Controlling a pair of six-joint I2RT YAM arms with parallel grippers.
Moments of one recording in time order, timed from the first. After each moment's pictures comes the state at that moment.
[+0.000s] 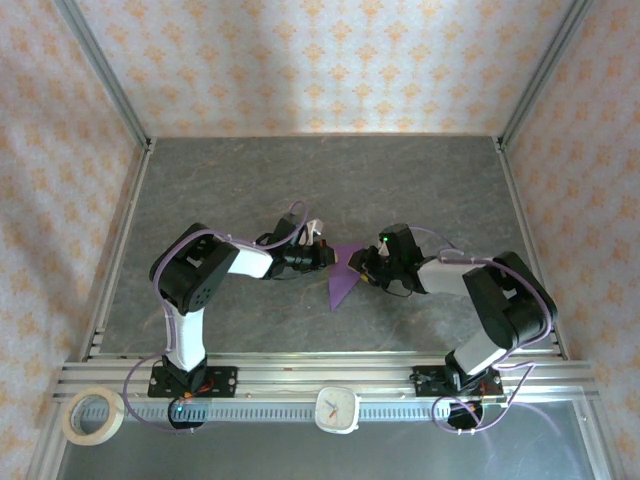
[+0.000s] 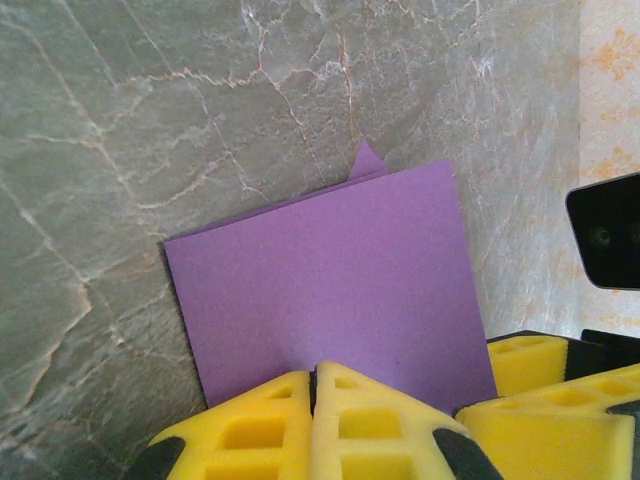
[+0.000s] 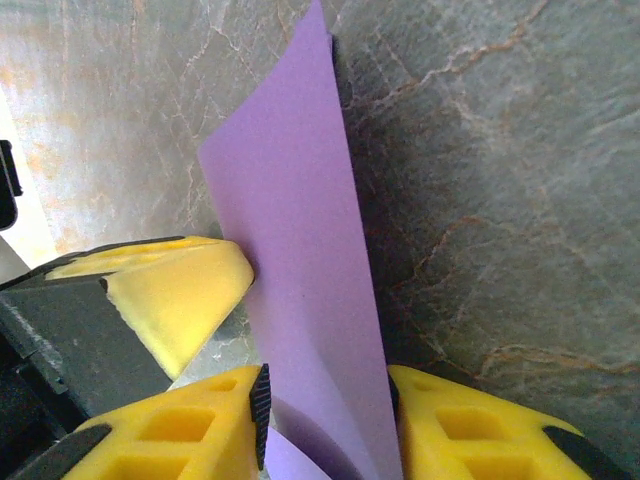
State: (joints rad) left arm -0.54 1.94 0.85 0.37 0.51 -0.83; right arm 0.47 1.58 0.58 0.17 -0.45 1.05
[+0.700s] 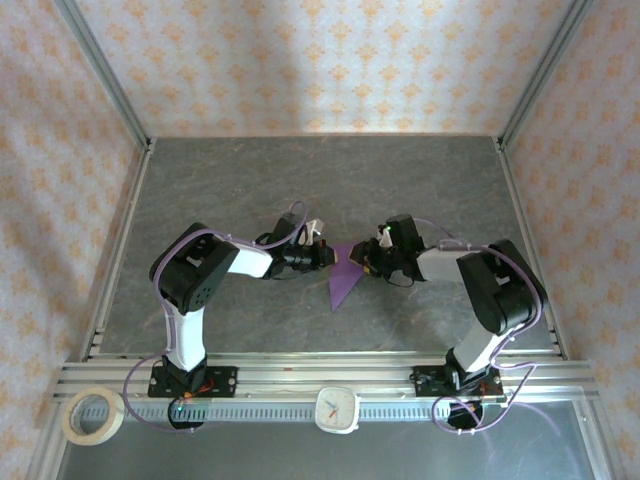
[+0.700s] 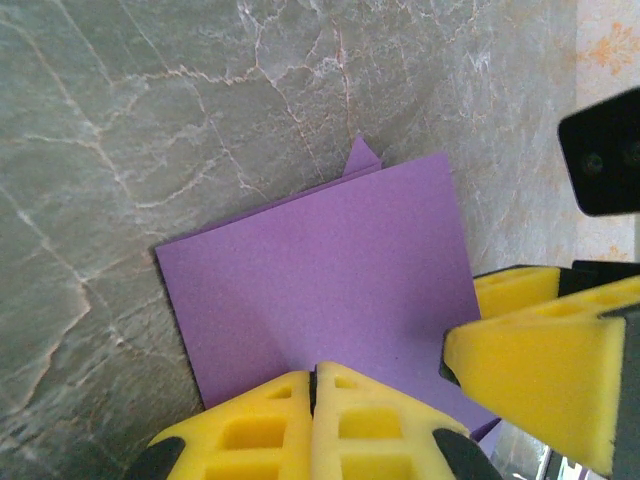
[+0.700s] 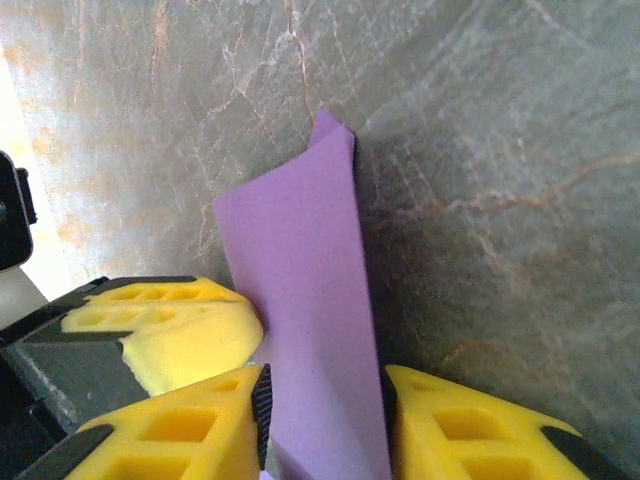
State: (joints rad) left arm -0.54 1.94 0.85 0.36 0.52 -0.82; right arm 0.40 1.68 0.67 0.15 -0.55 0.92
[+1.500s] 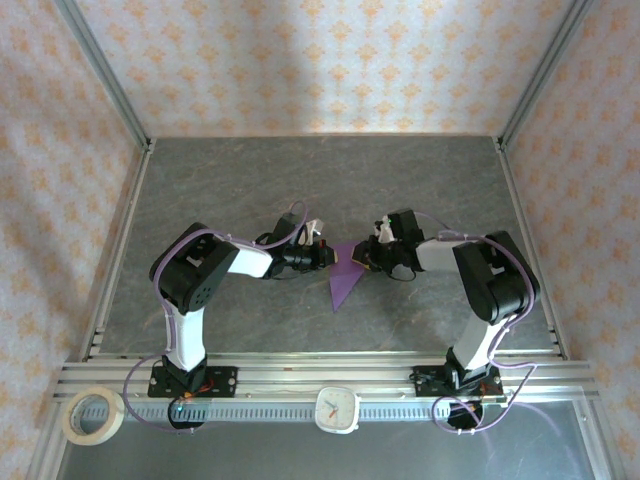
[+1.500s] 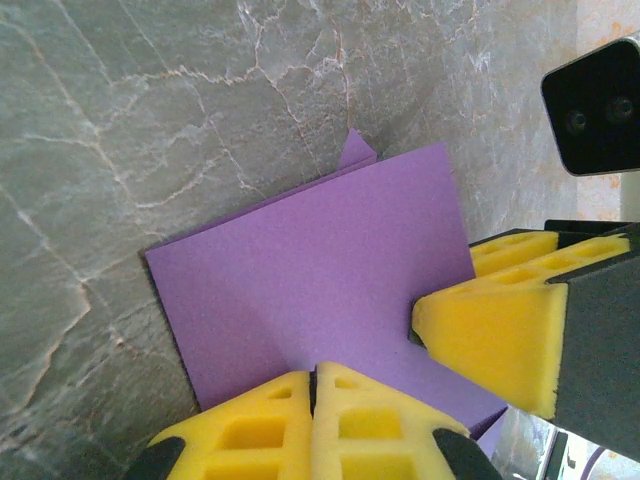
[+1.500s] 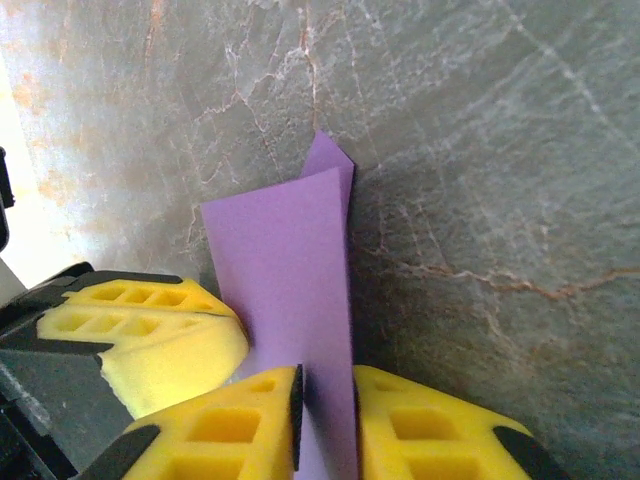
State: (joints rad) left arm -0.54 1.94 0.85 0.36 0.52 -0.82; right arm 0.36 1.74 0.74 0.07 -0.63 0.77
